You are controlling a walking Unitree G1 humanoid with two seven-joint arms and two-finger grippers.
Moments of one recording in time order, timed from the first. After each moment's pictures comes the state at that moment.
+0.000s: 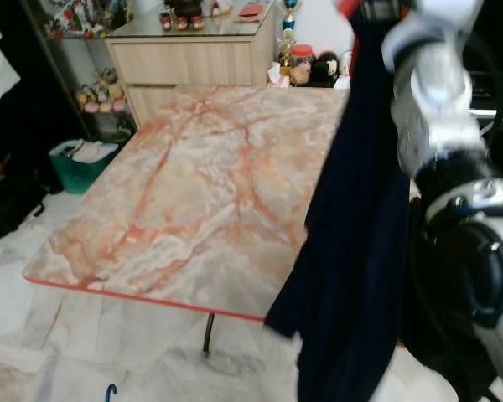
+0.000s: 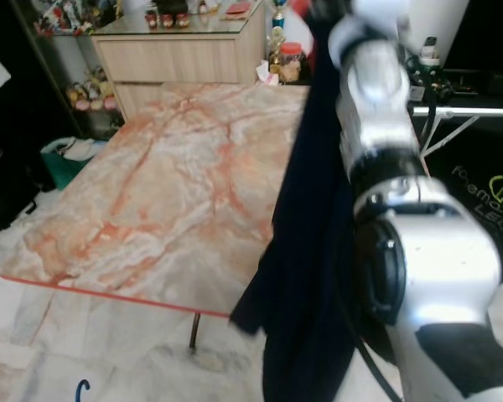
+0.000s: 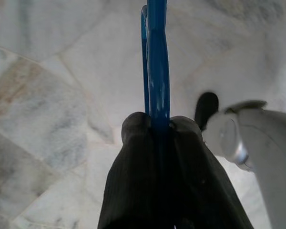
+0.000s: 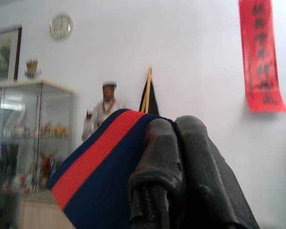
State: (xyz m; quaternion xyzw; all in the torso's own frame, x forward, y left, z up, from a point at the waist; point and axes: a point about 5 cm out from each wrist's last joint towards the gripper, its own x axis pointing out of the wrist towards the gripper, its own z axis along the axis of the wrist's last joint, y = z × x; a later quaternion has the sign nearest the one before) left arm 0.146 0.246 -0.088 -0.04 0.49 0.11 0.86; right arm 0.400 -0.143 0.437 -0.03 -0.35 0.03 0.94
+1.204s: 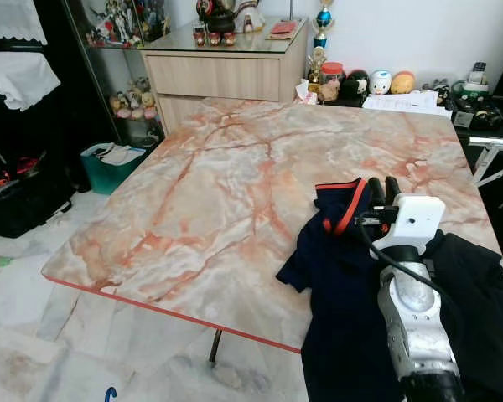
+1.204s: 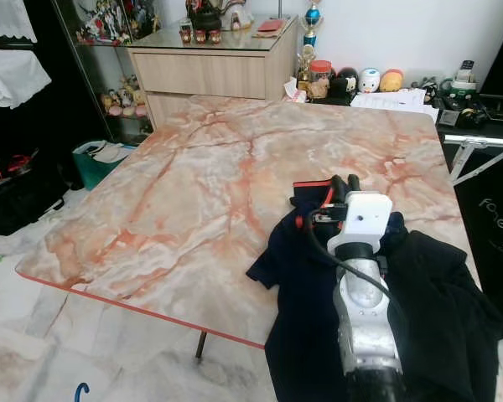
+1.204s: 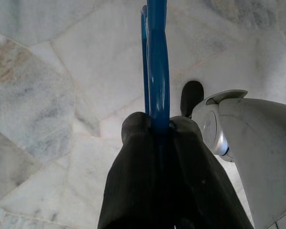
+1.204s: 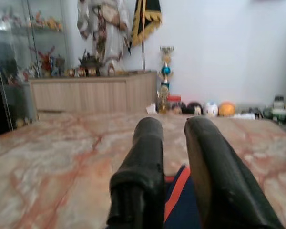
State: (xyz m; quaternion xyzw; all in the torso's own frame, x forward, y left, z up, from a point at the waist) left arm 0.141 0.236 -0.092 -0.05 0.49 0.10 0.86; right arm 0.330 -0.171 0.175 -0.04 -0.14 -0.03 0.99
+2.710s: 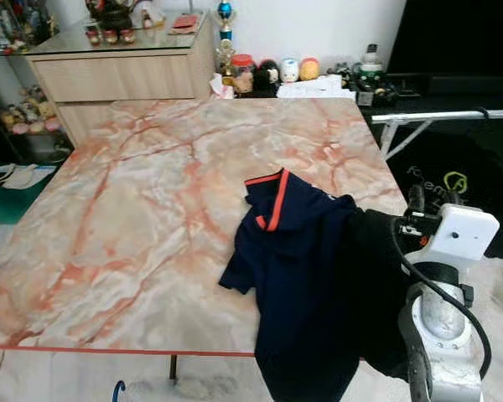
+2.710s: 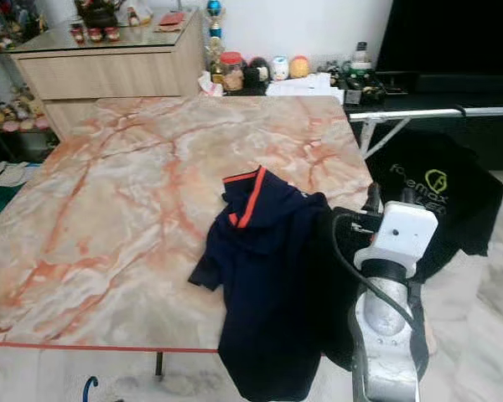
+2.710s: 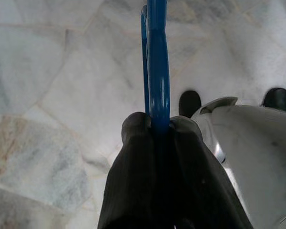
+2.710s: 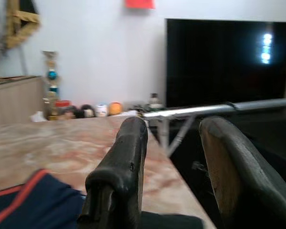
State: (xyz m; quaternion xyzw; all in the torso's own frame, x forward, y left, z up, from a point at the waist) left arm 0.145 0.237 -0.091 0.00 0.49 0.07 0.87; right arm 0.295 -0.183 0.199 -0.05 -0.17 -0.13 0.98
